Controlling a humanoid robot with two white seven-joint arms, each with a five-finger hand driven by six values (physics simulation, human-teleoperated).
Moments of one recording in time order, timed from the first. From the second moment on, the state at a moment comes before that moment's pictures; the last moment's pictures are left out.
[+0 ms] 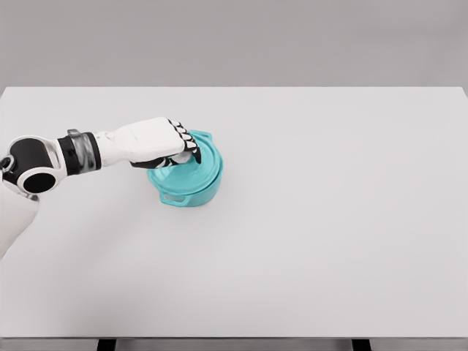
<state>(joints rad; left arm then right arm) -0.55 0.52 -0.44 -1.51 -0.61 -0.61 -0.61 0.06 0.00 -0.30 0.08 0.25 -0.01 0.09</state>
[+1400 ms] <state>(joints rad) -0.56 0.51 -0.43 -1.50 -0.61 -0.61 -0.61 0.06 0.00 -0.30 0.08 0.25 -0.01 0.09</state>
